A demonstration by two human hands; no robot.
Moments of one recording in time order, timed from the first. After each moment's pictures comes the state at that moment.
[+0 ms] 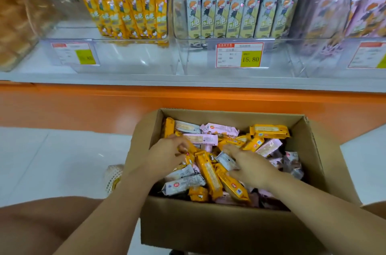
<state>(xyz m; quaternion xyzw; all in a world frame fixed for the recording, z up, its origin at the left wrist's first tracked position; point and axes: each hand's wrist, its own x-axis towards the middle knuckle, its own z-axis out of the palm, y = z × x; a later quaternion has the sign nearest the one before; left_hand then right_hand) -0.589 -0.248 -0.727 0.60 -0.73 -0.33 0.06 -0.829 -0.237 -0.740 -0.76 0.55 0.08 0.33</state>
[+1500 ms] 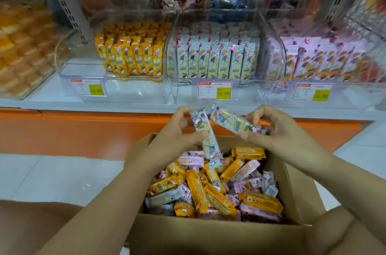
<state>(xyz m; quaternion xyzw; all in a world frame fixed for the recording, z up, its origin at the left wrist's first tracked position) -0.651 -0.247 -0.594 0.49 -0.55 -0.58 0.35 -0.879 -0.228 -0.569 -0.64 0.50 -0.36 0.45</state>
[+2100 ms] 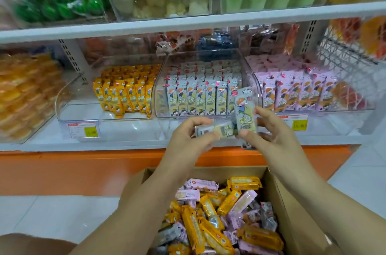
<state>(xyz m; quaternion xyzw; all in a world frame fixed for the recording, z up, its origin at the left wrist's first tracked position) -0.714 -0.261 -0.535 0.50 -0.49 -0.56 0.44 -0.884 -0.235 -0.535 -0.54 0.49 -0.56 0.41</state>
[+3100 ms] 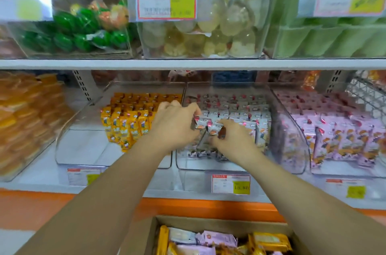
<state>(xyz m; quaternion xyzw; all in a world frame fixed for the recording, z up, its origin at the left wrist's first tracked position) -0.637 -0.428 -0.486 0.59 -0.80 0.05 0.10 -0.791 -0.415 -0.527 -0.69 0.62 -0.28 0.24</state>
